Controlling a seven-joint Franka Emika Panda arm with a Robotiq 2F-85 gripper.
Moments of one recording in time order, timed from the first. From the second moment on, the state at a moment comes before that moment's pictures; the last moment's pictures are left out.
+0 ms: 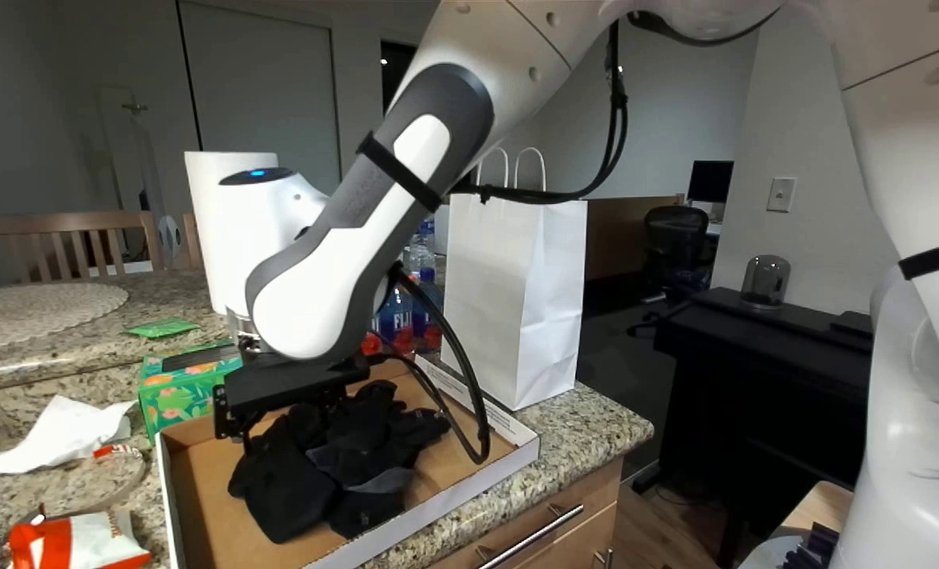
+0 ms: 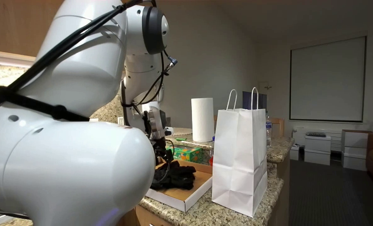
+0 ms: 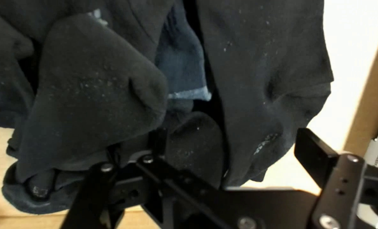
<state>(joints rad) 0.50 0.41 0.11 -2.05 -0.35 2.60 0.92</state>
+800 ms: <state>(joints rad) 0.51 0.46 0.10 -2.02 -0.35 2.60 0.92</state>
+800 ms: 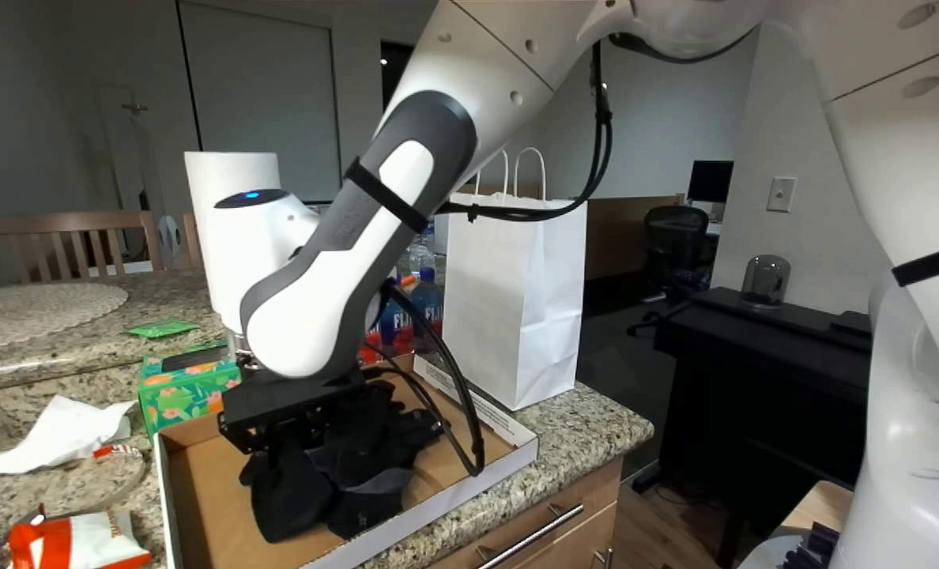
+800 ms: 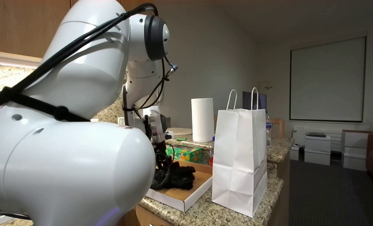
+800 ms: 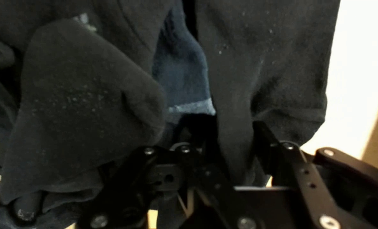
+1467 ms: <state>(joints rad) 0.52 0.46 0.10 -2.02 -0.30 2.59 0.92</state>
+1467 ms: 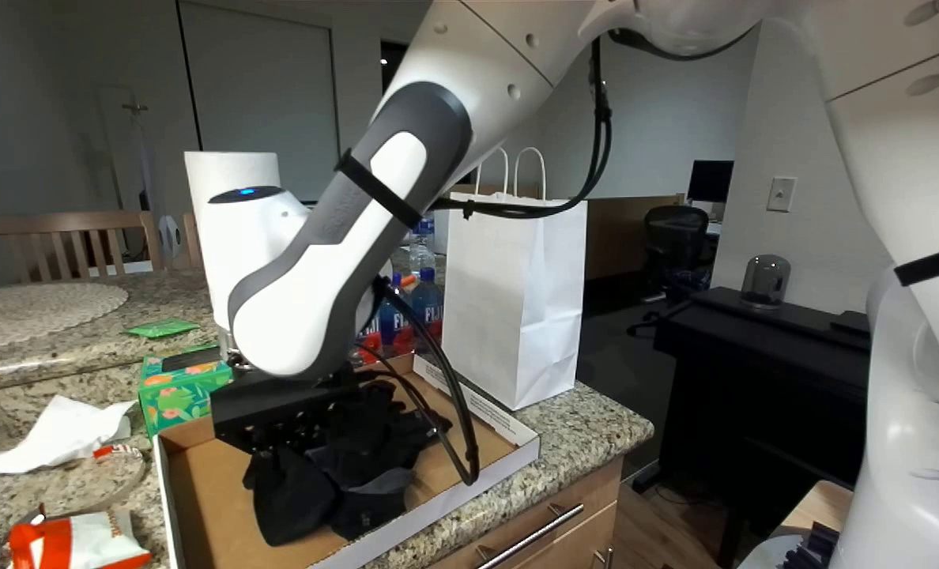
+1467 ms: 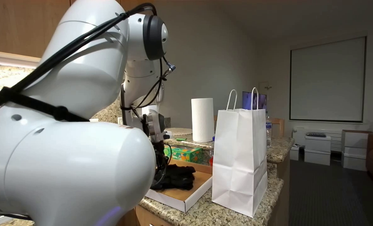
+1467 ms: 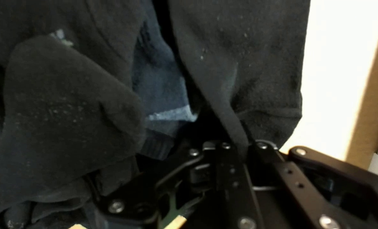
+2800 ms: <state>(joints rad) 0.45 0.12 0.23 -2.01 -0.17 2.27 0.72</state>
